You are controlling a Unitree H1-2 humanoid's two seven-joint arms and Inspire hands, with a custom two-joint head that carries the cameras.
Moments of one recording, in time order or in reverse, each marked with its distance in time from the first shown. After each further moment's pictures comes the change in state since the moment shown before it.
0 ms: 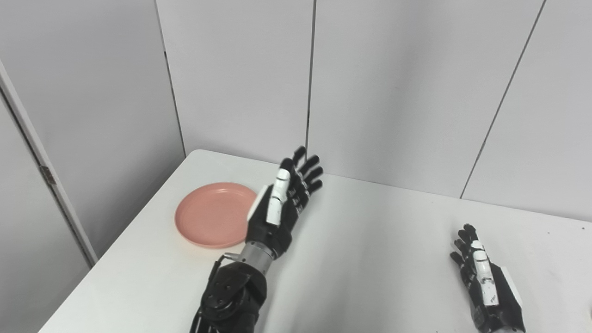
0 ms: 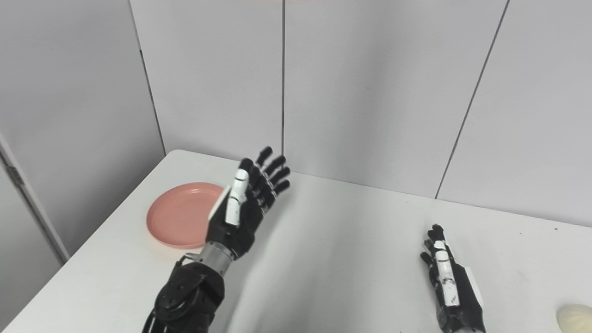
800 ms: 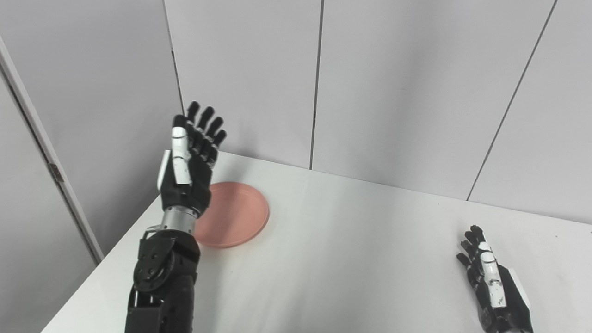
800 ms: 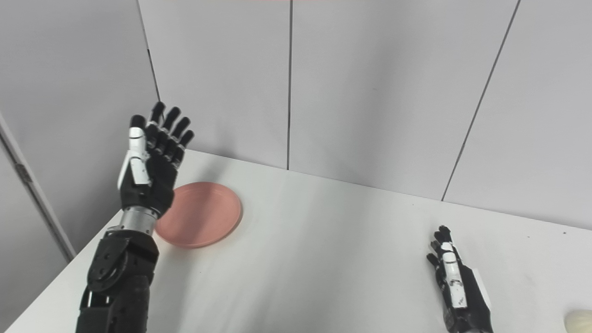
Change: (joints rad) left arm -0.058 0.179 0.304 0.029 -0.132 -0.065 0.115; right arm -0.007 -0.011 -0.003 0.004 0.001 0.002 0.012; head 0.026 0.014
